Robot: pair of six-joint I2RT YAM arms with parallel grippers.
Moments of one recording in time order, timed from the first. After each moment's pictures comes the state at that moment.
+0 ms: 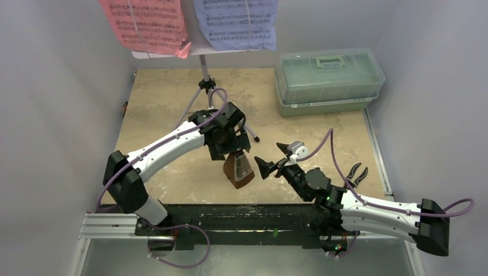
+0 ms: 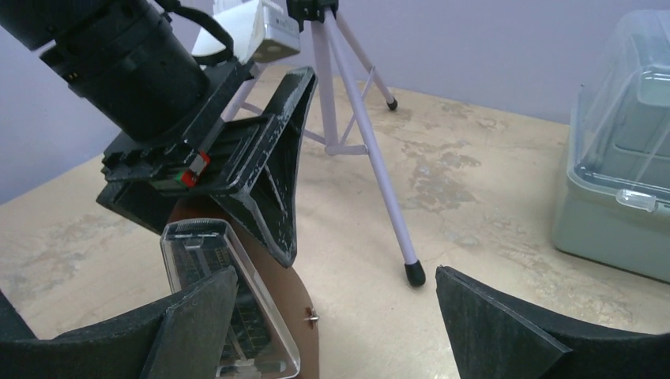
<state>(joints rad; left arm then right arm) -0.79 1.55 1.38 -0.99 -0.09 -1.05 1.14 0.76 0.31 0.52 0.55 0.05</state>
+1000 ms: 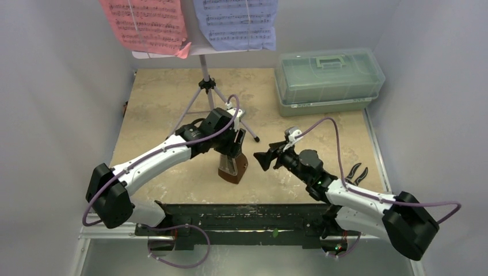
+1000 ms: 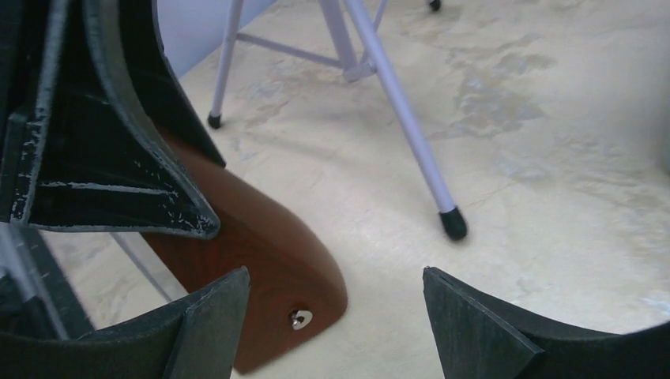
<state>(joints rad) -0.75 1.40 1.14 -0.62 -0.02 -0.35 0.82 0.99 0.30 0.59 0.14 0.30</state>
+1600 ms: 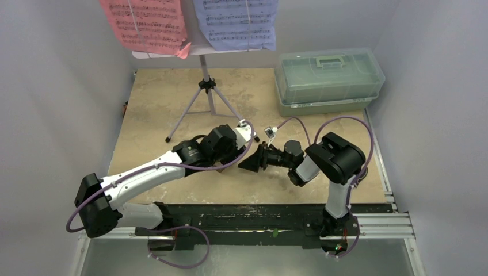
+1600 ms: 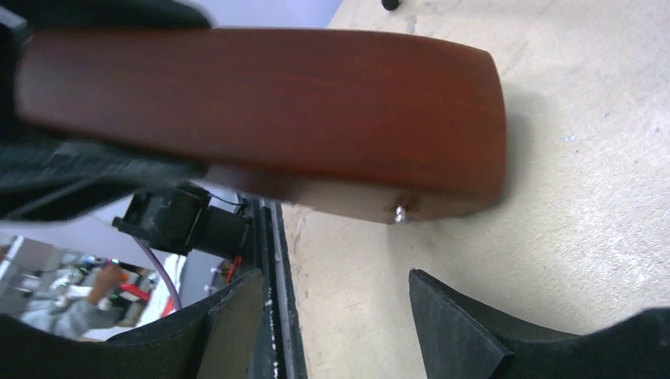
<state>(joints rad) -0.89 1.24 0.99 -0.50 -0.29 0.14 0.61 1.83 0.40 1.34 -0.70 0.84</state>
